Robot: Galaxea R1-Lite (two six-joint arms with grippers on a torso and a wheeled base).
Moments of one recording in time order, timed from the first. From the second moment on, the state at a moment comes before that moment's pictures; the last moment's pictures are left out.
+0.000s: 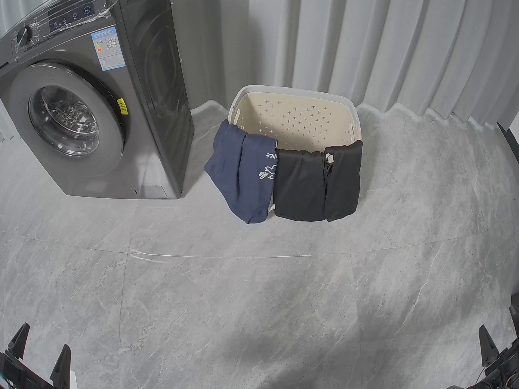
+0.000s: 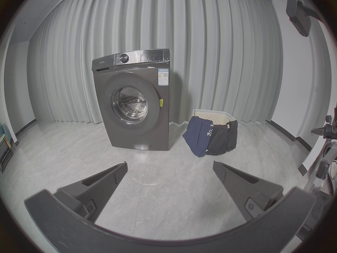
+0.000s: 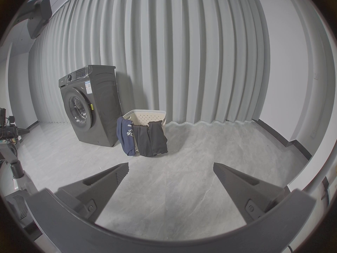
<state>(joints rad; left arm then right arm) 0.00 0.02 -0.02 0.01 -0.01 -0.01 0.00 0.02 -0.02 0.00 0.01 0.00</state>
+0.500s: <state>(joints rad) 0.00 0.02 -0.02 0.01 0.00 -0.03 0.00 0.02 -0.02 0.00 0.01 0.00</state>
